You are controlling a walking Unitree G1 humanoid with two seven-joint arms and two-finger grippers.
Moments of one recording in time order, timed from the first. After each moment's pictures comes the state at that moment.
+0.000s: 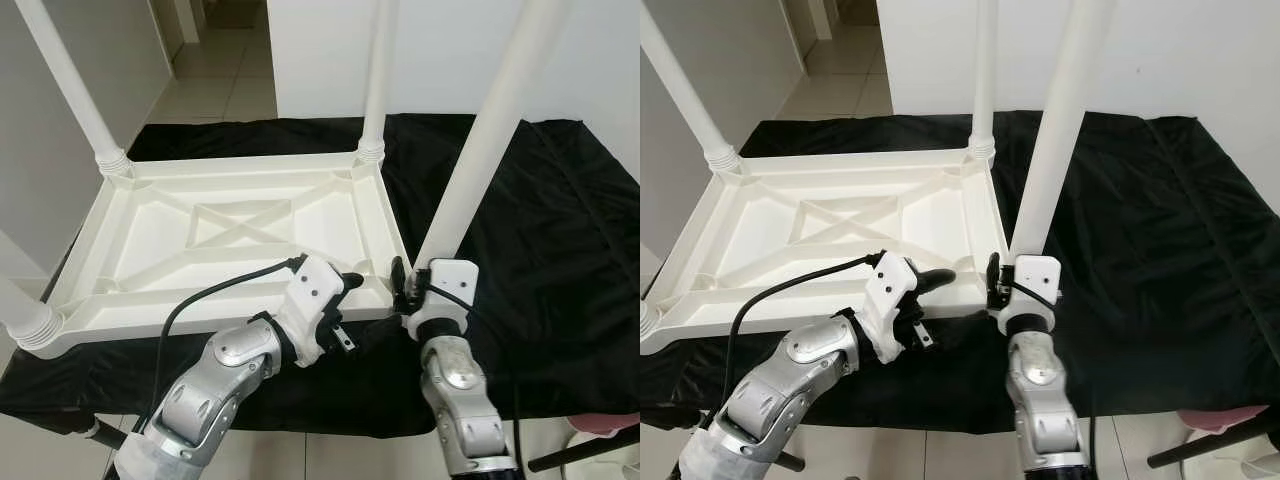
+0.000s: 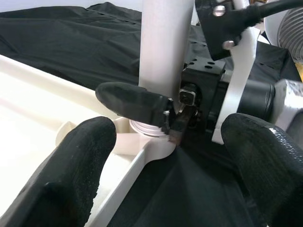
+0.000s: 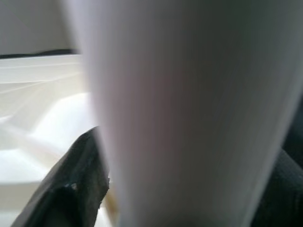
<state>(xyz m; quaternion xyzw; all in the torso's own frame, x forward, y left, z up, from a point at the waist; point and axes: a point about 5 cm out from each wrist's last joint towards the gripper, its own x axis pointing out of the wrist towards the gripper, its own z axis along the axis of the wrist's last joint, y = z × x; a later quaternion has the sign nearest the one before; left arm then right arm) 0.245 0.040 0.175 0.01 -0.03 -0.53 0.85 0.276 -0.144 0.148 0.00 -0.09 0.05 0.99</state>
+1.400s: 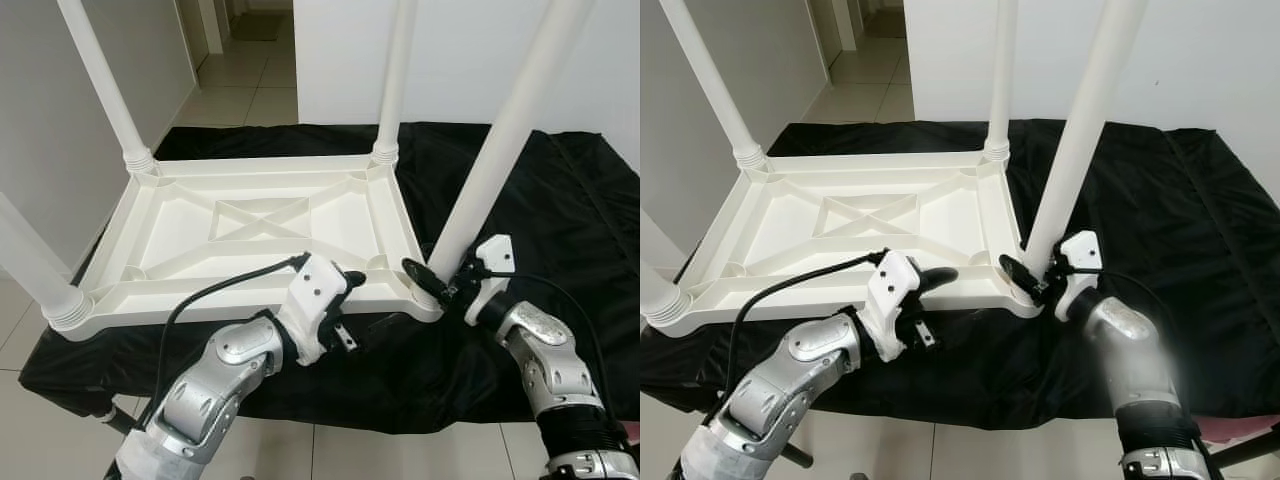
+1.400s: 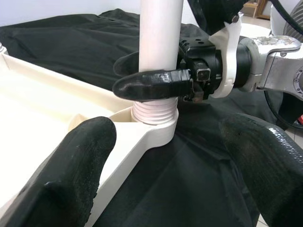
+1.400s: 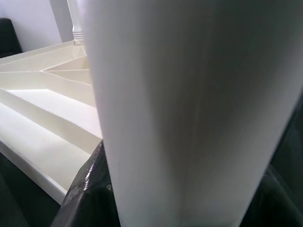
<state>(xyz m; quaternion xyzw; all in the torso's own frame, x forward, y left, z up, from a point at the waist) 0.245 0.039 0.176 0.02 -0.03 -0.53 0.84 0.306 -0.205 0.149 -0.04 -0.03 0.31 0.95</state>
